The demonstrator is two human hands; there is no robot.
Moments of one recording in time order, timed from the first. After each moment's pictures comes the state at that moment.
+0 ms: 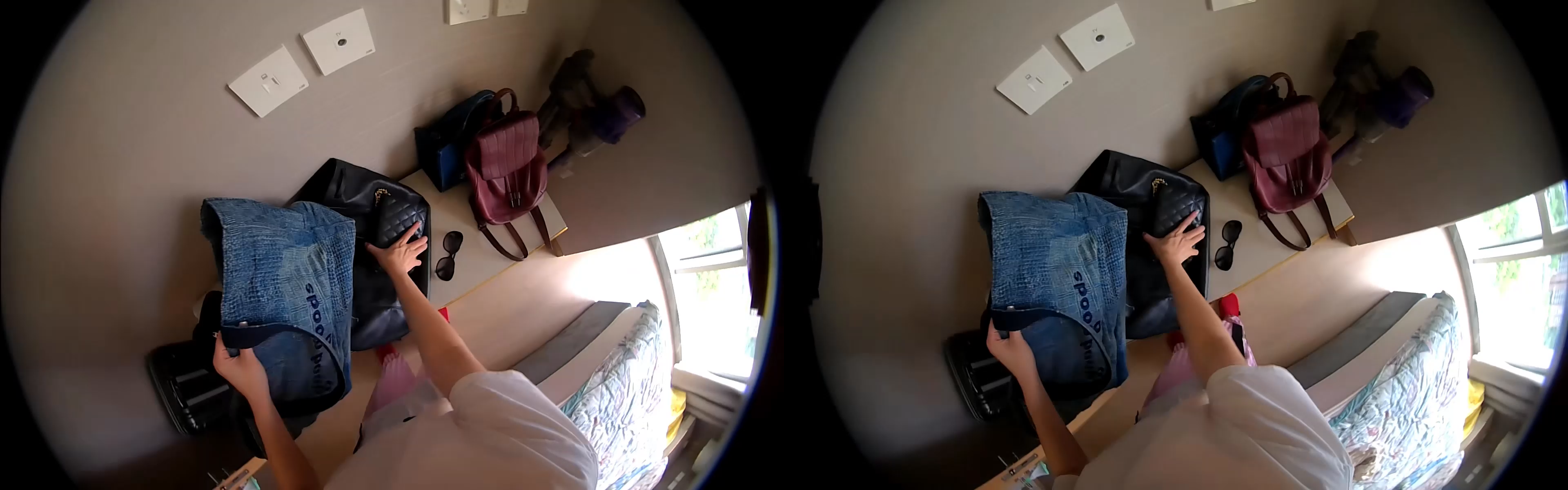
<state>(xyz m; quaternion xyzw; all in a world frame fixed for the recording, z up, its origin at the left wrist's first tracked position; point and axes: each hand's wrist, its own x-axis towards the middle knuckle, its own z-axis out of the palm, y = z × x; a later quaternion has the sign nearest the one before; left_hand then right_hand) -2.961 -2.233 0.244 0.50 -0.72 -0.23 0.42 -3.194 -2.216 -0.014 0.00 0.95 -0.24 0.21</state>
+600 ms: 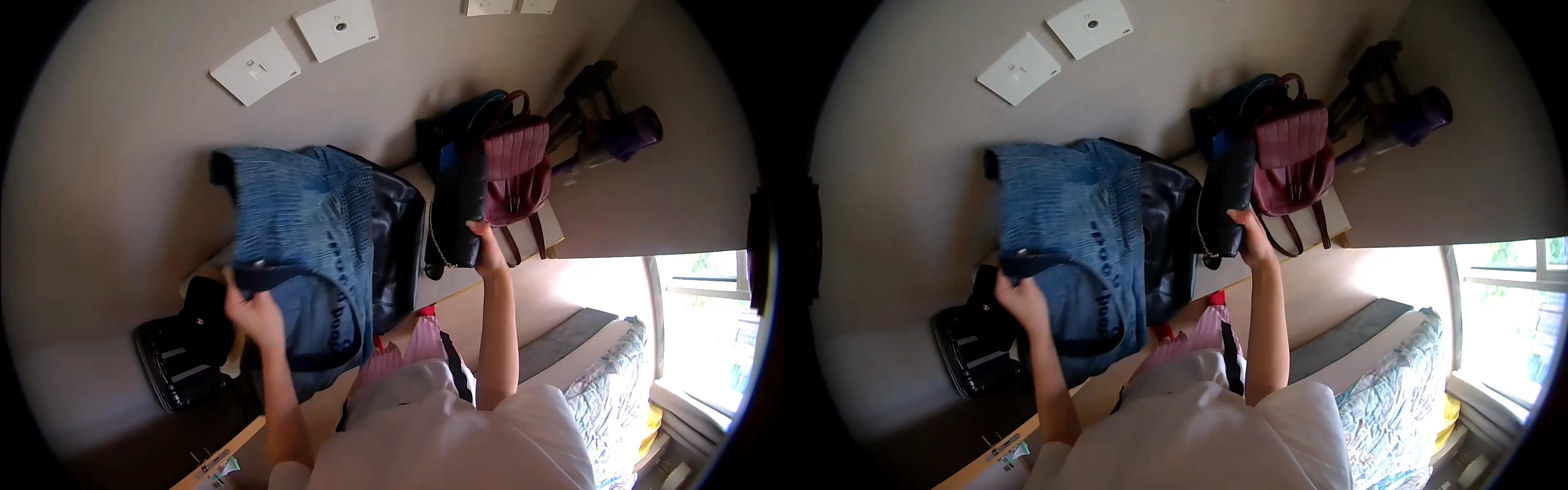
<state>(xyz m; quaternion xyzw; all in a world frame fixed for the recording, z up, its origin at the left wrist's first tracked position) -3.043 -2.246 0.205 0.47 -0.70 -0.27 0.47 -3.323 -2.061 0.070 0.00 0.40 -0.75 0.53</state>
